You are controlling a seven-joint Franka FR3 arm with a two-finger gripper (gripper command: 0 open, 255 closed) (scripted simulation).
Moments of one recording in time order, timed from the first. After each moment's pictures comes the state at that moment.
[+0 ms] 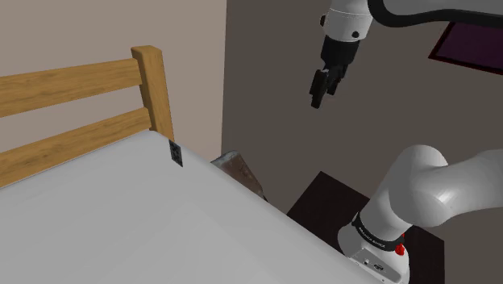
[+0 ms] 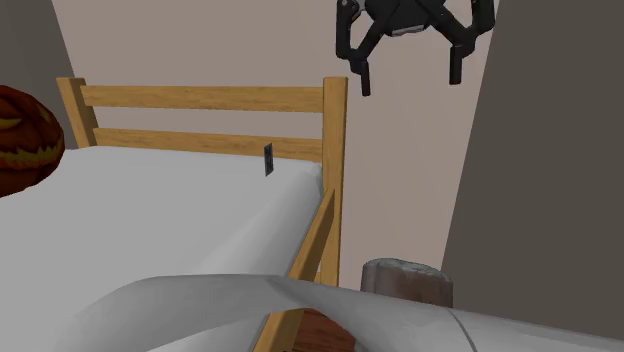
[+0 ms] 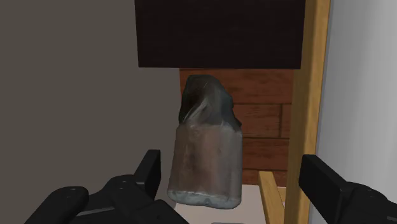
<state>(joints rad) 0.02 -0.83 0.07 -2.38 -0.09 1.54 0.09</state>
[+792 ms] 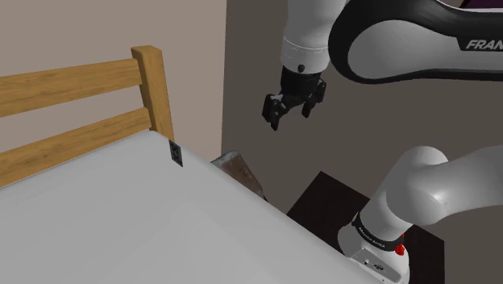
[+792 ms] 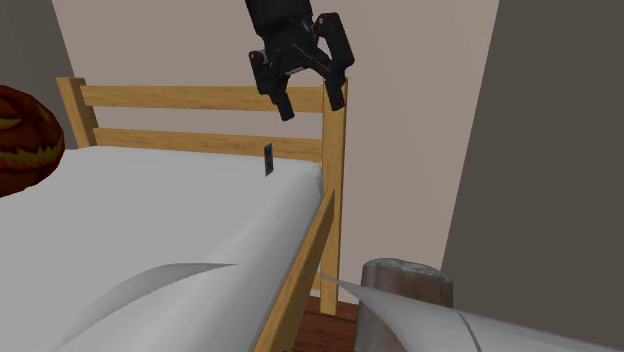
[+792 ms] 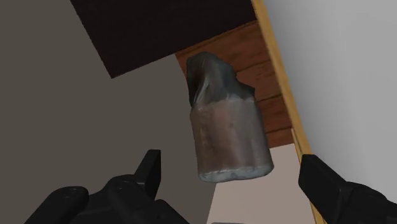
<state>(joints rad) -0.06 -0.75 0.47 -2.37 0.02 1.67 0.69</state>
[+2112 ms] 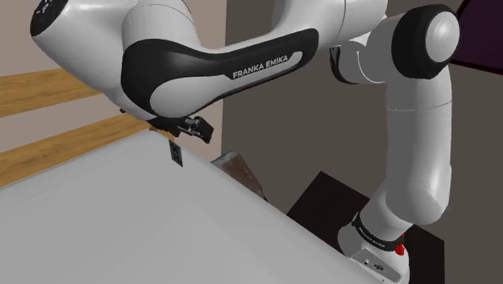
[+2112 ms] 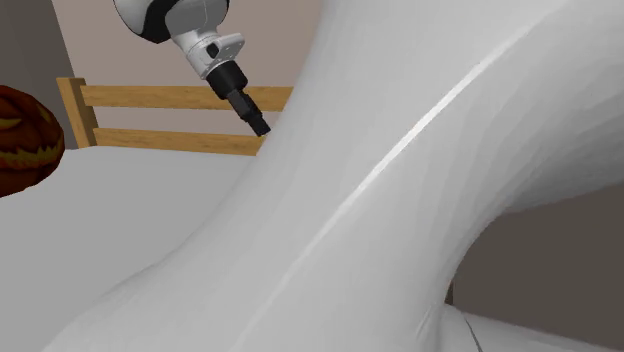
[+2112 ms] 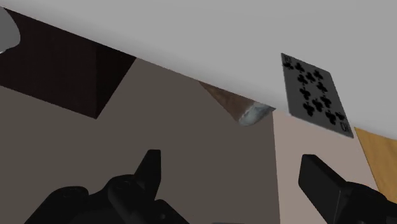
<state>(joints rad) -0.06 0.53 1.07 -1.50 -0.84 1.28 2.20</state>
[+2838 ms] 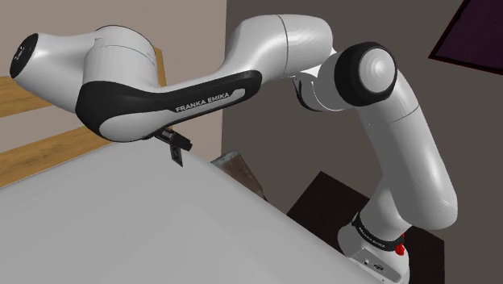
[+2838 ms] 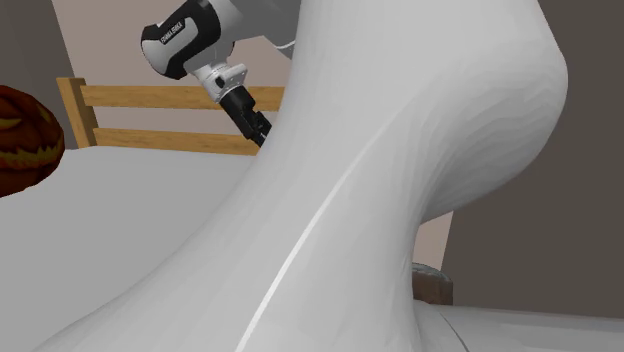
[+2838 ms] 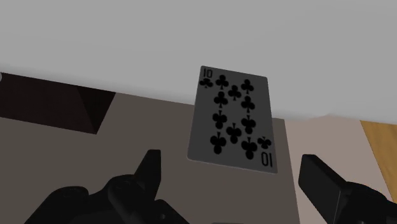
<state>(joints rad) 0.18 0.78 0.88 -1.18 -1.00 1.17 2.32</state>
